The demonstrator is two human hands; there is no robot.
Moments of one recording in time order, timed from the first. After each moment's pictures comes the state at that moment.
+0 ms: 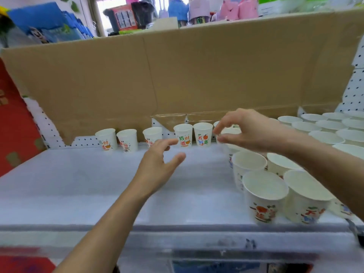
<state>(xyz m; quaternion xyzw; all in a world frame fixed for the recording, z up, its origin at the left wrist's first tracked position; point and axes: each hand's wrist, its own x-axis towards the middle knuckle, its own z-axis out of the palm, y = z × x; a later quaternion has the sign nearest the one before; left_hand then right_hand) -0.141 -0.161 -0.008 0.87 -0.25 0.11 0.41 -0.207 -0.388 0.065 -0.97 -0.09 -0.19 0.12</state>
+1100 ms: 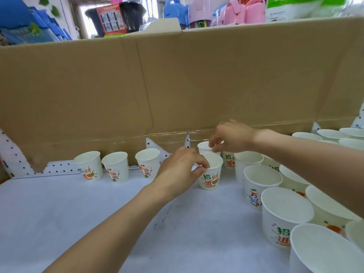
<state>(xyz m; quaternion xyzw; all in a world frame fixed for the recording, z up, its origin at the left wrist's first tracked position) -0.036 -0.216 0.008 0.88 -0.42 0.12 0.21 -0.040 -0.418 0.054 -0.99 -0.08 -0.10 -0.06</state>
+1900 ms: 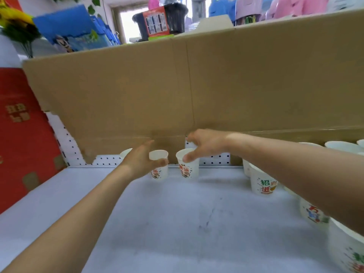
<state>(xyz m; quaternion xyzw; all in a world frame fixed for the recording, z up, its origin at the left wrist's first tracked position) 0.065 -0.058 0.014 0.95 -0.17 0.07 0.24 0.018 -0.278 0.063 -0.98 -0.11 0.02 0.13</state>
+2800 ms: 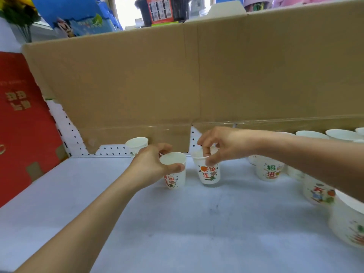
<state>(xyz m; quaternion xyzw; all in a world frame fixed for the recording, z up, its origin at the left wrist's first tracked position) 0.008 -0.048 0.003 0.91 -0.19 0.06 0.35 -0.028 -0.278 0.054 -0.97 -0.16 0.02 0.16</state>
